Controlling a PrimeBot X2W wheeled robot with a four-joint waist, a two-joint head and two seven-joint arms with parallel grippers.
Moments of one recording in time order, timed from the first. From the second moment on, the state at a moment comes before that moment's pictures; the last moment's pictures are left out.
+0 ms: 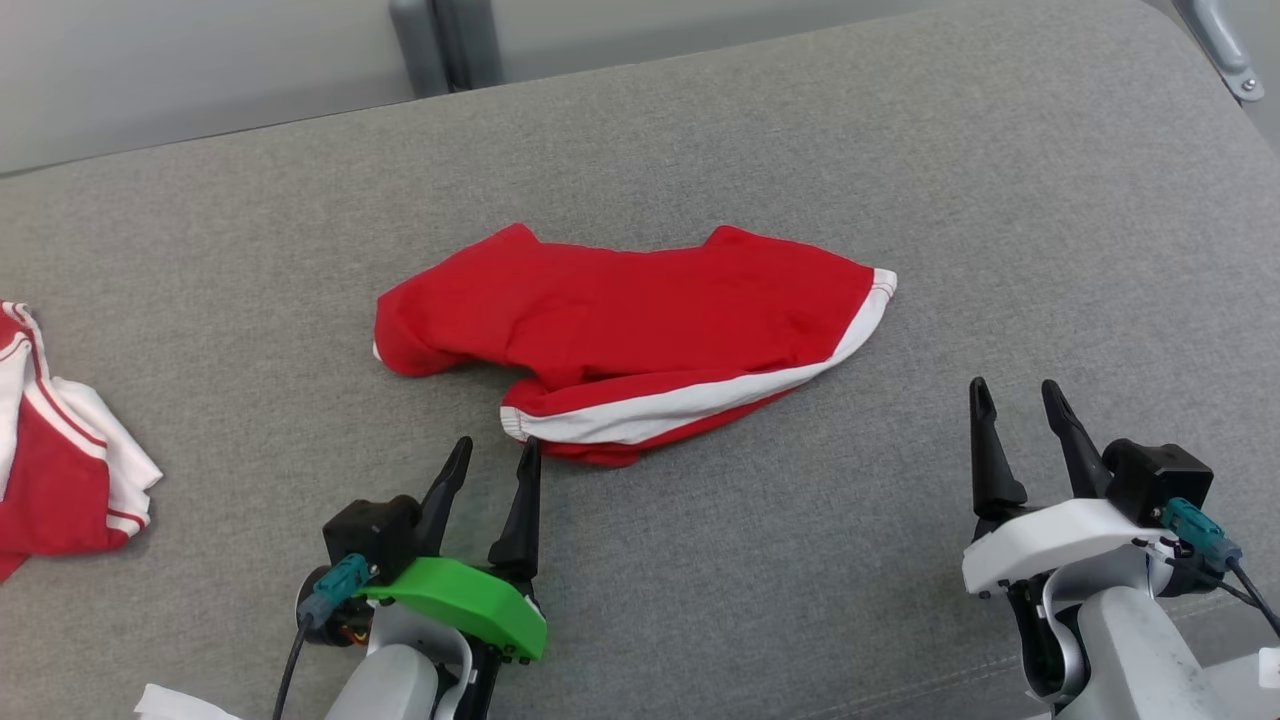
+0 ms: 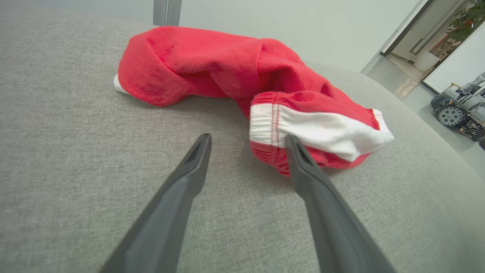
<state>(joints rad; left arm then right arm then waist) -0.24 0.05 -0.37 0.46 -0.50 -0.06 -0.26 -0.21 -0.05 -0.03 0.36 0.25 0.13 -0.26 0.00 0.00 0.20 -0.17</state>
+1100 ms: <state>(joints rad) -0.22 0.05 -0.28 0.42 -0.44 -0.10 -0.26 -0.21 -0.05 -0.01 0.39 0.25 0.13 -0.26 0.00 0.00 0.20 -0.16</state>
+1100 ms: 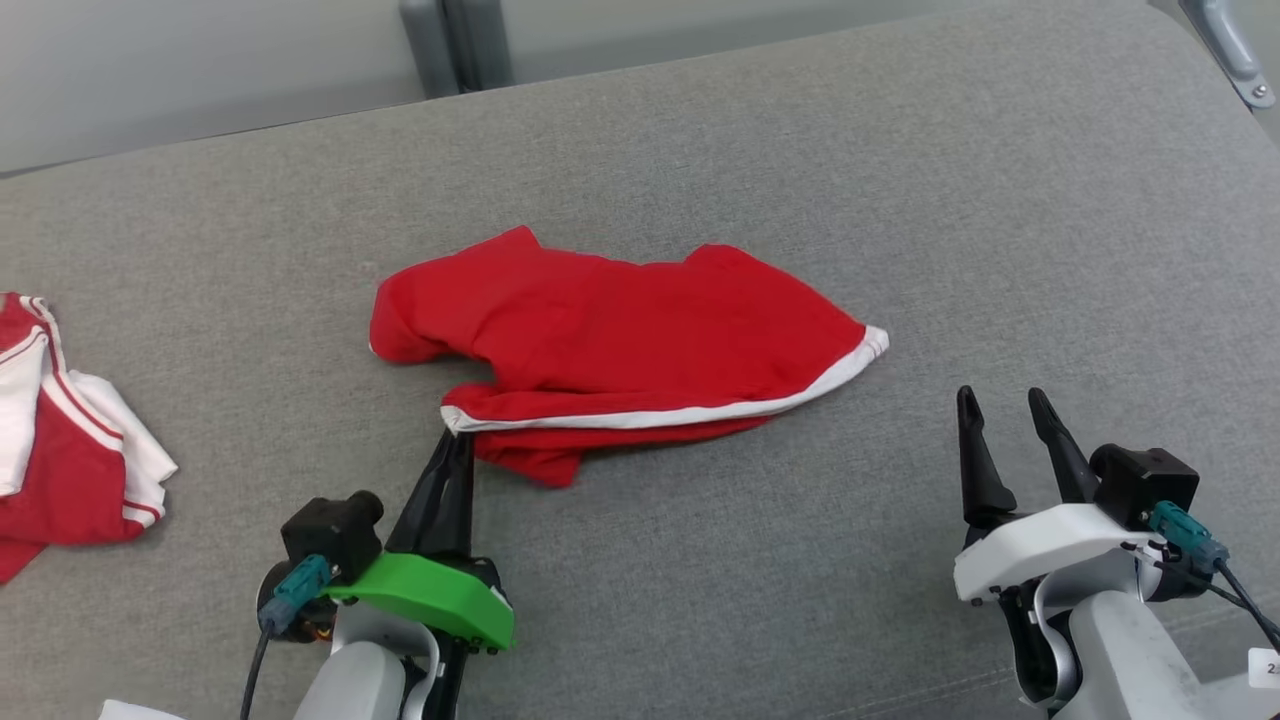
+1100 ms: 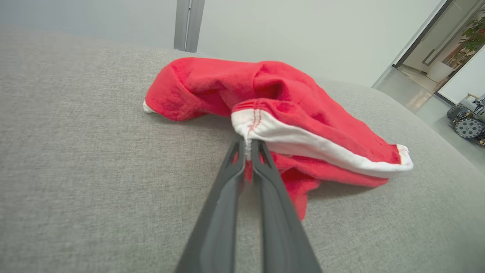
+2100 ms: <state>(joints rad) -0.04 0.05 -0.11 0.37 -0.18 0.06 -0.26 -0.10 -0.05 0.04 0.38 0.26 0.13 -0.26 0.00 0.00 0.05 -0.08</state>
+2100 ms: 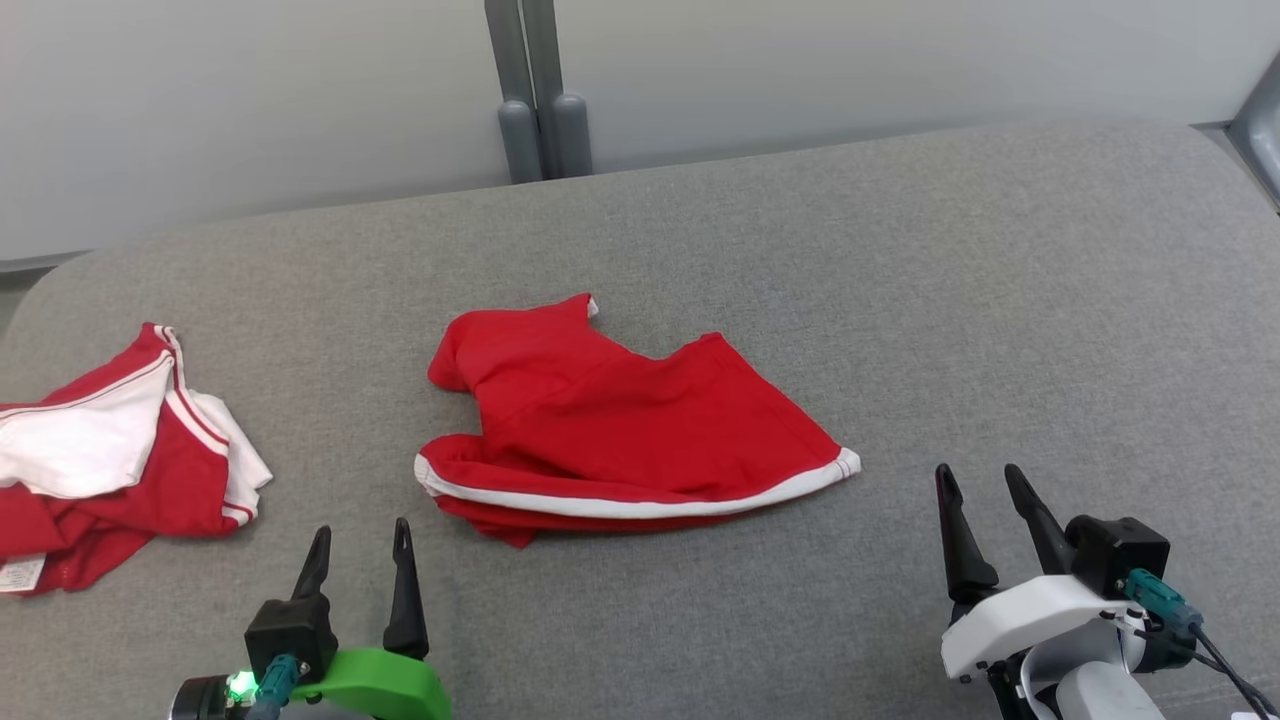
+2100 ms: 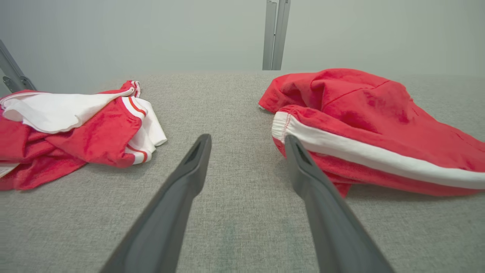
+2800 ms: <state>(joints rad) -0.05 0.05 -0.15 0.35 -0.11 0.06 -0.26 -0.13 -0.05 0.06 0.42 0.19 0.13 -0.26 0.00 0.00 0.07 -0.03</state>
